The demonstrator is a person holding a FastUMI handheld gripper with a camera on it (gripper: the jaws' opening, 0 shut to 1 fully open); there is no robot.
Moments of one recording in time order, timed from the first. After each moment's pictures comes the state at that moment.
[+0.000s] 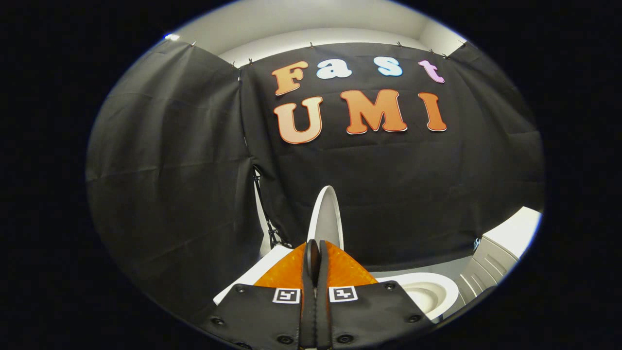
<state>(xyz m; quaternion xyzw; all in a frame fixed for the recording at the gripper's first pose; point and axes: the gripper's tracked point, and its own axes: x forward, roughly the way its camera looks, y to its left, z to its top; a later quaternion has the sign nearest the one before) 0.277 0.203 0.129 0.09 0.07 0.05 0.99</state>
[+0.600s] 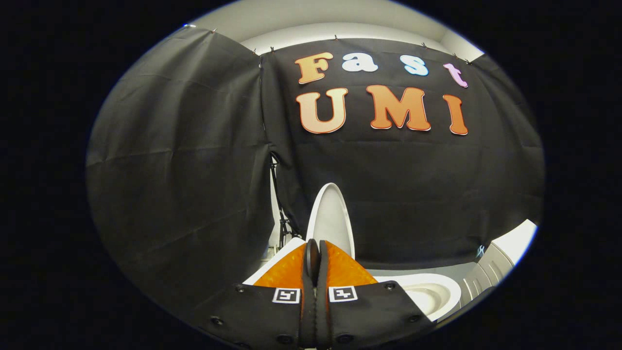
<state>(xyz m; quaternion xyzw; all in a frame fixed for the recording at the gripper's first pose) 0.284 0.272 0.125 0.06 0.09 0.09 0.99</state>
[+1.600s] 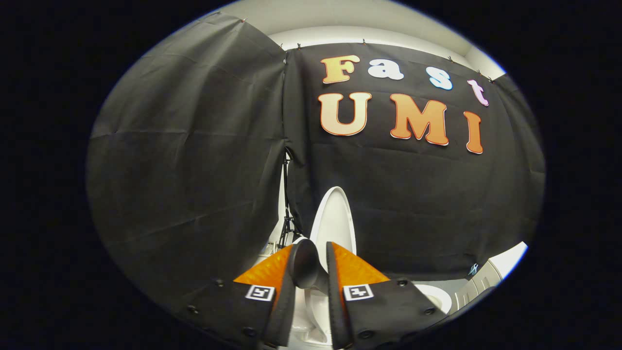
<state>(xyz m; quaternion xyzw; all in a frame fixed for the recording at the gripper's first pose) 0.285 0.300 0.121 0.00 0.08 0.12 0.99</state>
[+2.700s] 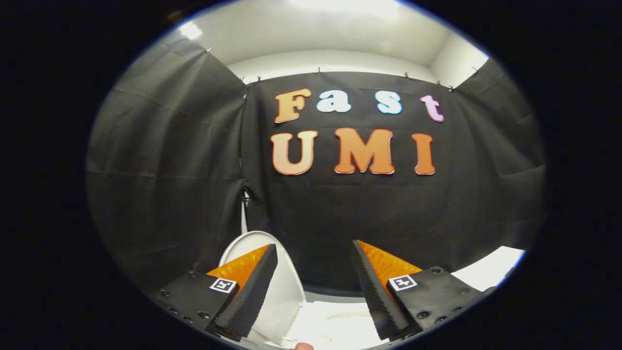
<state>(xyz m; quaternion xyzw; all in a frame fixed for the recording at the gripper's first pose) 0.234 0.088 0.223 0.03 -0.02 0.02 1.00</state>
